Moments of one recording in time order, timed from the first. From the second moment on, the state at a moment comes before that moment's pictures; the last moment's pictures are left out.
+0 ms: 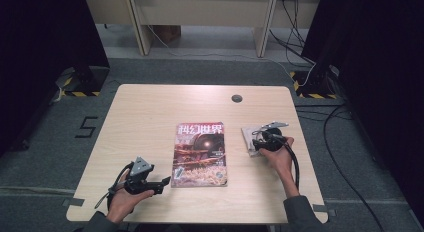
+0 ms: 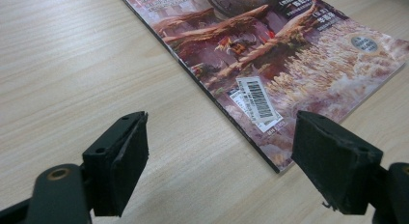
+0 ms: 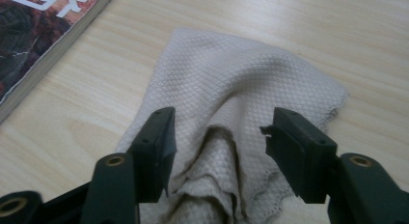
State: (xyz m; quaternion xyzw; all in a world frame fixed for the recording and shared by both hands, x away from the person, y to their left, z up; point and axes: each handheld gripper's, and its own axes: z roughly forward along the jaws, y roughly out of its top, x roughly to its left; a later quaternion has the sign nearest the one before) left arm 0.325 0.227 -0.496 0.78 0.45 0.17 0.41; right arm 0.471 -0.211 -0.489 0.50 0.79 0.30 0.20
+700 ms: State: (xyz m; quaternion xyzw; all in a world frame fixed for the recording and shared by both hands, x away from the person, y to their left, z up) left arm 0.325 0.228 -0.496 0.78 0.45 0.17 0.41; right arm 0.413 -0.203 -0.470 0.47 0.78 0.36 0.19
